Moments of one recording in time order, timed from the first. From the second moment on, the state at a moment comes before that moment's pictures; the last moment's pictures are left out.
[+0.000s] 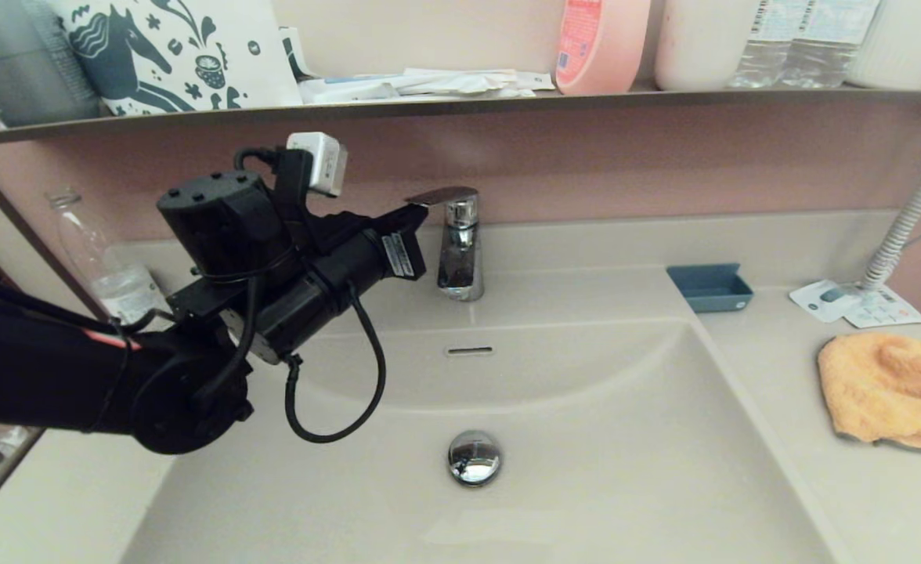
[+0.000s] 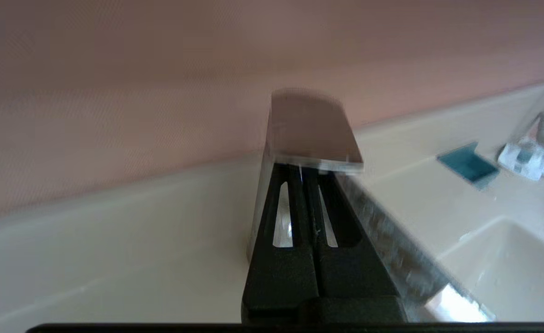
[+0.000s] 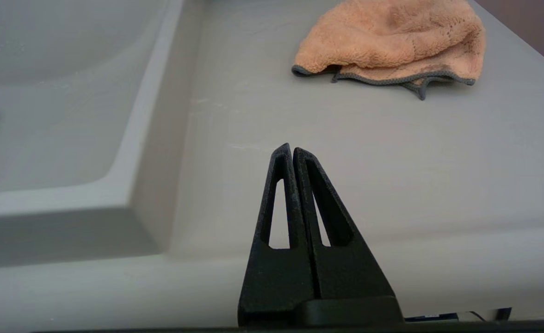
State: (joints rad) left arm -0.51 1.77 -0.92 -1.02 -0.01 -0.03; right arm 0.00 0.00 0.00 -0.01 -0.01 0.02
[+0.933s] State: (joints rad) left arm -0.52 1.68 -0.97 -0.90 0.01 -0.02; right arm 0.00 0.00 0.00 -0.01 -0.01 0.02
